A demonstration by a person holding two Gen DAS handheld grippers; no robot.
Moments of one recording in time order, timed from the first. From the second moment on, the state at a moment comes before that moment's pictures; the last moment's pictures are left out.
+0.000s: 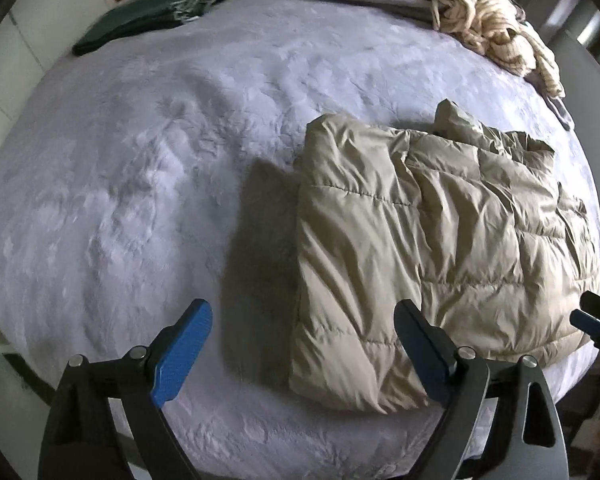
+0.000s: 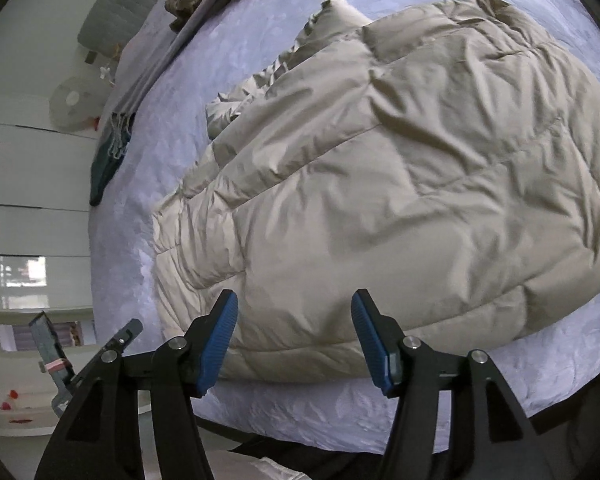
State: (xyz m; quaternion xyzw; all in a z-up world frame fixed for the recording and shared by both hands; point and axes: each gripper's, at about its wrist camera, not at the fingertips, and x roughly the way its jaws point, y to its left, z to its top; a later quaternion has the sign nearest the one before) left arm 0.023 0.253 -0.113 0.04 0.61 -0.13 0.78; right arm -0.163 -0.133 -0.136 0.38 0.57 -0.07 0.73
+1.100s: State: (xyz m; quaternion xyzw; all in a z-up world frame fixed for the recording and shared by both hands) left arm 0.035 0.211 -0.146 0.05 0.64 -0.15 0.75; right arm -0.129 -0.132 -0.139 0.32 0.60 -0.06 0.73
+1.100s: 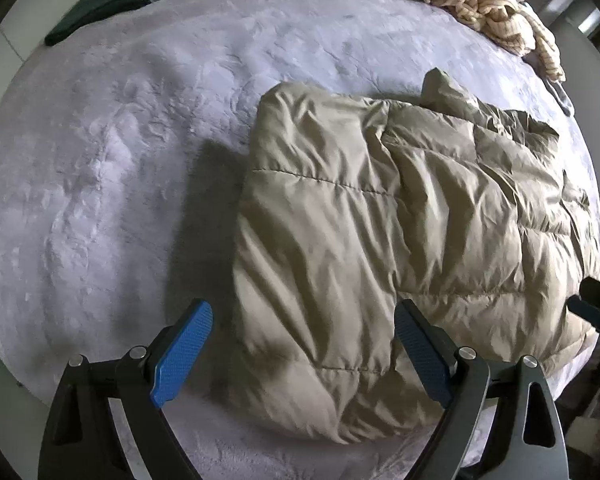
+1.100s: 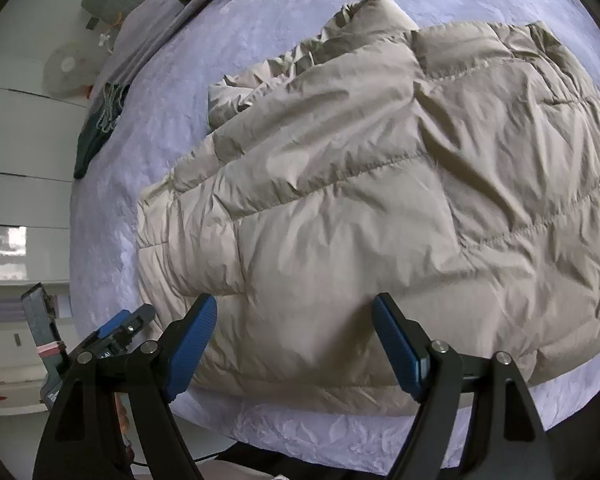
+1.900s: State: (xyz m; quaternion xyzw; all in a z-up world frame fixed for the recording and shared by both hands) left arm 0.097 0.272 -0.207 -0.13 0.68 -0.29 0.66; right arm -0.111 -0.126 -0.171 0.32 0.63 -0.07 0.70
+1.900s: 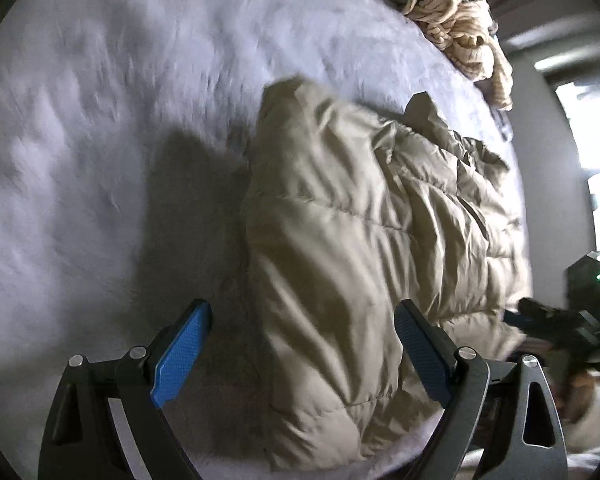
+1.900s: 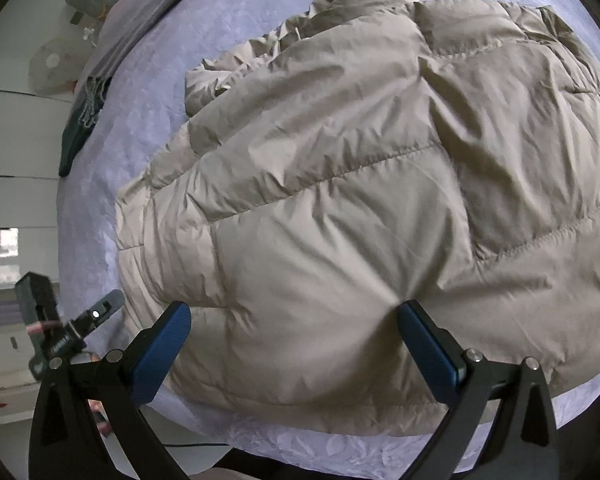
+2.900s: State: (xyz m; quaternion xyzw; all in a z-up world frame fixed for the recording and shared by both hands) left arm 0.077 0.170 -0.133 -0.16 0.67 -0.46 0.56; right arm -0.104 -0.162 -0.171 0.30 0.59 -0.10 0.74
